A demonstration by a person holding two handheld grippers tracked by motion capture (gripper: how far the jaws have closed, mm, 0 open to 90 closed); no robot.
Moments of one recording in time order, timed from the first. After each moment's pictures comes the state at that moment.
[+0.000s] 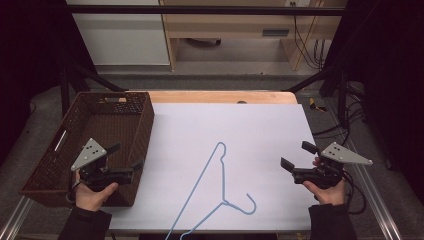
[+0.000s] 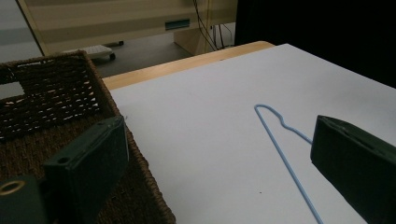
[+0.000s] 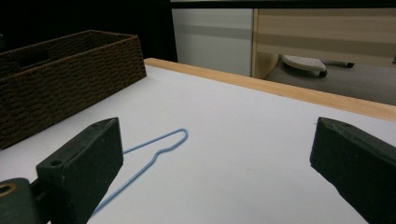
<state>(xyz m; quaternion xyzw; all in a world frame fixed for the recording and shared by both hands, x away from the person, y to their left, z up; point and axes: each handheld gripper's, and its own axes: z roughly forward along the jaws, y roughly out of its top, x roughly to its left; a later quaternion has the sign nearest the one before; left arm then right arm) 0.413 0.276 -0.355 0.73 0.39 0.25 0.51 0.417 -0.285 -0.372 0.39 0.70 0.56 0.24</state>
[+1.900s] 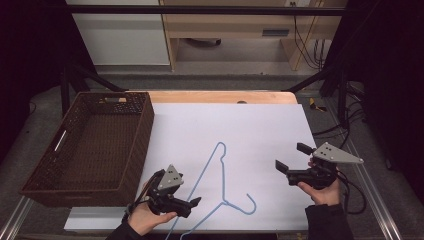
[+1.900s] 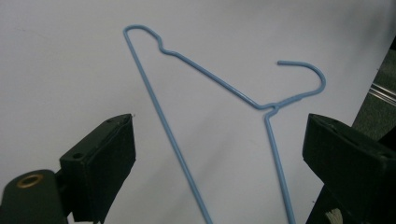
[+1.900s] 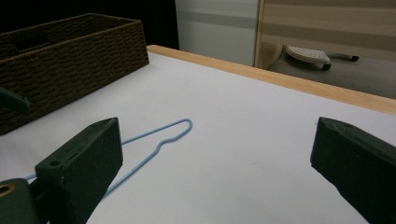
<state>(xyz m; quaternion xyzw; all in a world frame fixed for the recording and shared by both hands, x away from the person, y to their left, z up) 0.389 0.134 -0.405 0.86 0.29 0.13 0.40 0.418 -0.272 -0.375 0.38 0.72 0.54 0.24</state>
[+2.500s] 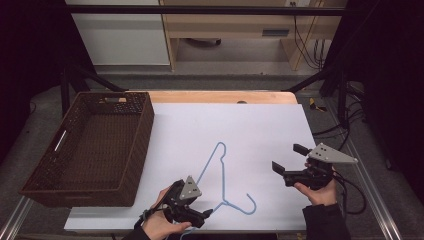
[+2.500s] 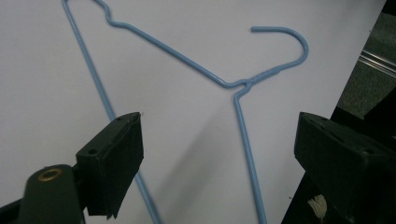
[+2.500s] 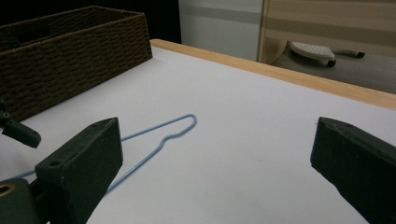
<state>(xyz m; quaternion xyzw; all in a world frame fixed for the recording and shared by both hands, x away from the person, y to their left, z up) 0.379 0.100 -0.431 0.89 0.27 0.10 0.35 0.420 -0.265 -0.379 0.38 0.72 0.53 0.23</state>
